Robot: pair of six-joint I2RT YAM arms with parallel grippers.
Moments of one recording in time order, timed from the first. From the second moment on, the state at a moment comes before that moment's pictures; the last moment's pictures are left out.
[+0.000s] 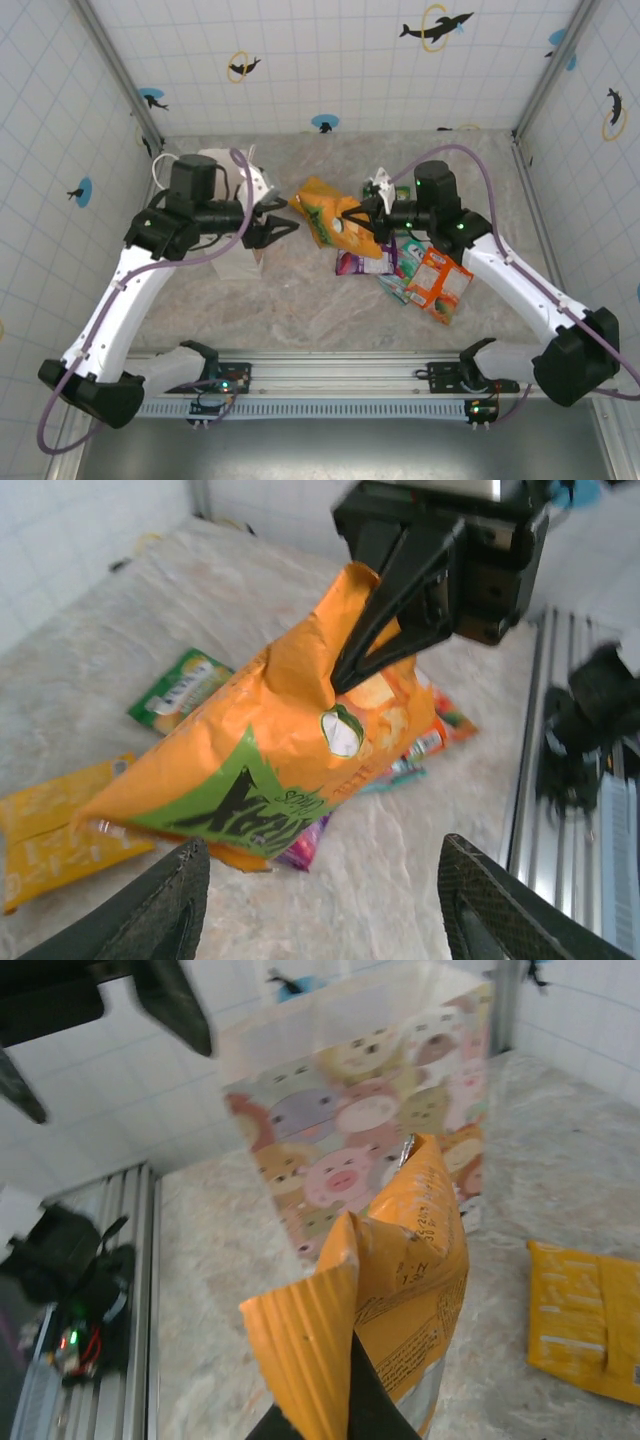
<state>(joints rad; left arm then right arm) -0.46 1.14 1.32 -0.86 0.72 0.40 0.56 1.23 1.03 -0.23 -0.78 -0.15</state>
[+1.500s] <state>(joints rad) -0.74 1.23 1.27 -0.93 0.53 0.59 0.56 1.09 0.91 -0.15 -1.02 -0.28</state>
